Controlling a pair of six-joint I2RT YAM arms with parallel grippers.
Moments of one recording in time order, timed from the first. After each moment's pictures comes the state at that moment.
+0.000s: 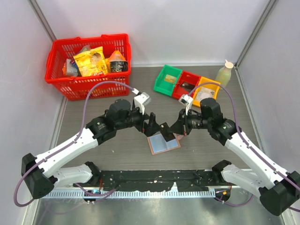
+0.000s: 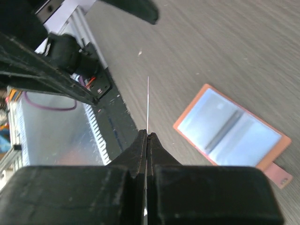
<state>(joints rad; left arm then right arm) -0.85 1.08 0.93 -0.25 0.19 -0.31 0.52 0.95 0.79 -0.36 -0.68 0.28</state>
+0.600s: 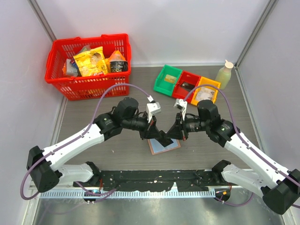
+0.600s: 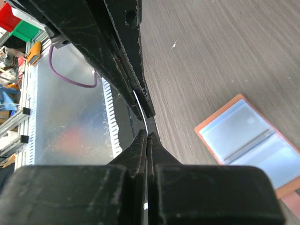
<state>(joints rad) -0.85 1.21 1.02 -0.36 0.62 -0.12 0.61 0.93 0.79 -0.34 -0.83 0.18</state>
